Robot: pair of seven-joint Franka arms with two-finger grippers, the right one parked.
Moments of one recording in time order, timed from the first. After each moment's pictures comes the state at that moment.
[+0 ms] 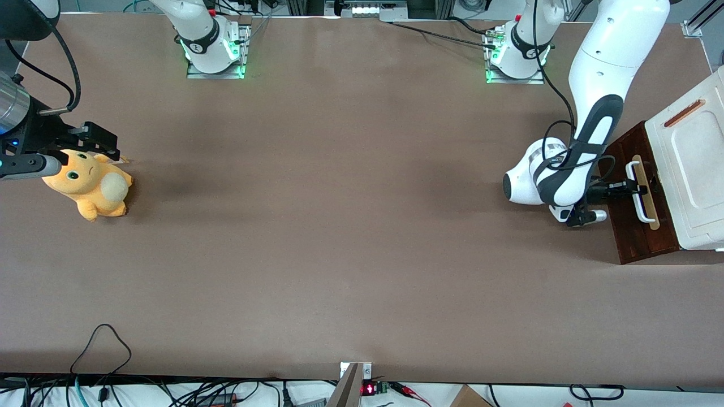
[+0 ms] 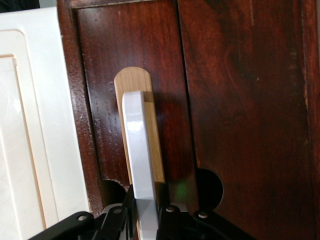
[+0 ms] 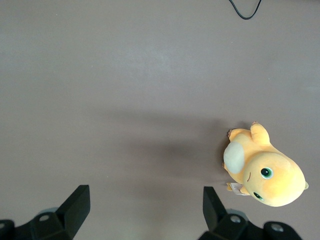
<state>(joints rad) -0.05 0.61 -0.10 -2.06 1.45 1.50 -1.02</state>
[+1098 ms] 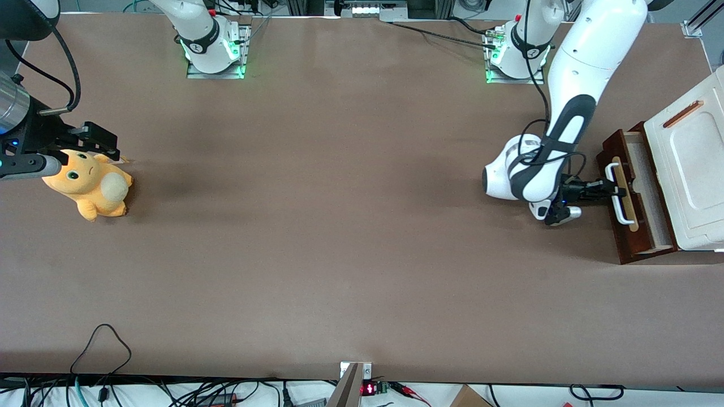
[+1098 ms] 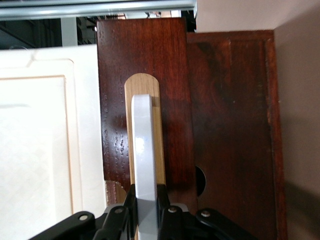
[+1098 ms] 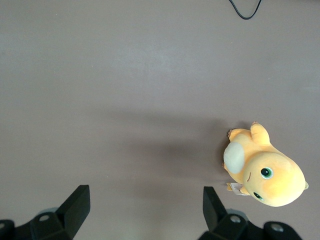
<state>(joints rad) -0.15 0.64 -0.14 -2.07 1.45 1.44 -1.09</state>
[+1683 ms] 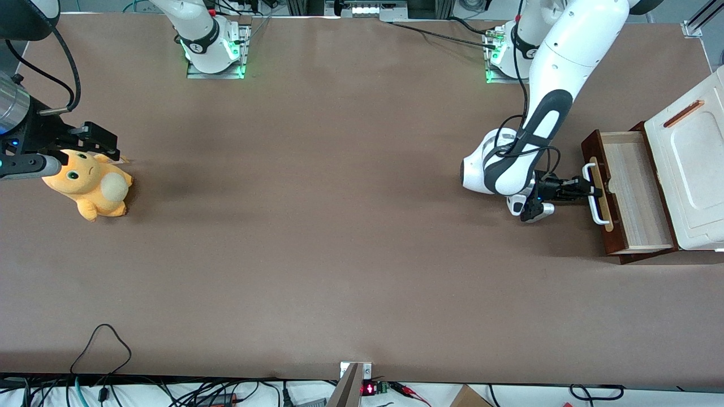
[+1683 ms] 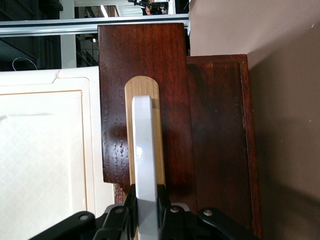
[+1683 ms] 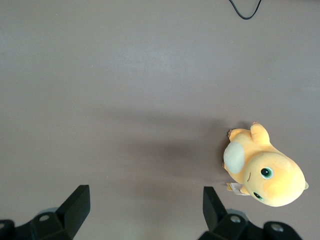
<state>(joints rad) -0.17 0.64 -0.21 -2.05 1.41 1.40 -1.10</state>
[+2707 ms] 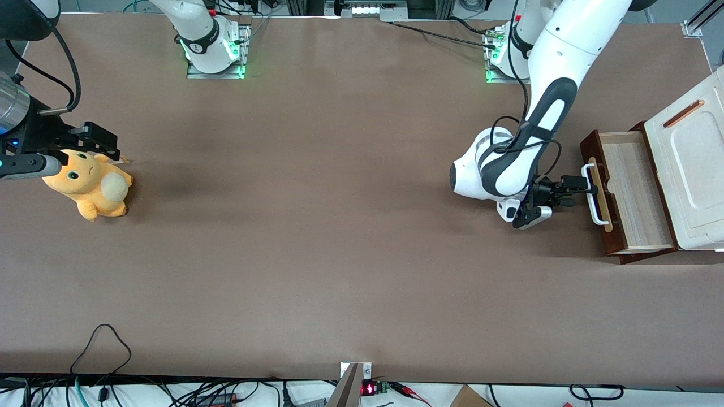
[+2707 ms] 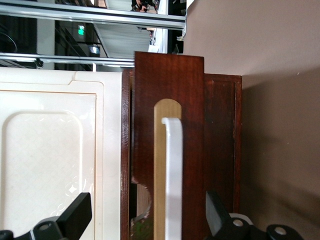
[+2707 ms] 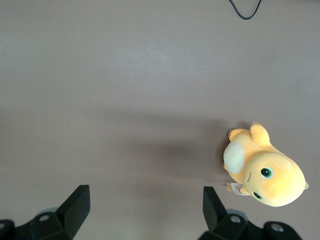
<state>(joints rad) -0.18 0.60 -0.26 -1.92 1.28 1.40 -1.06</state>
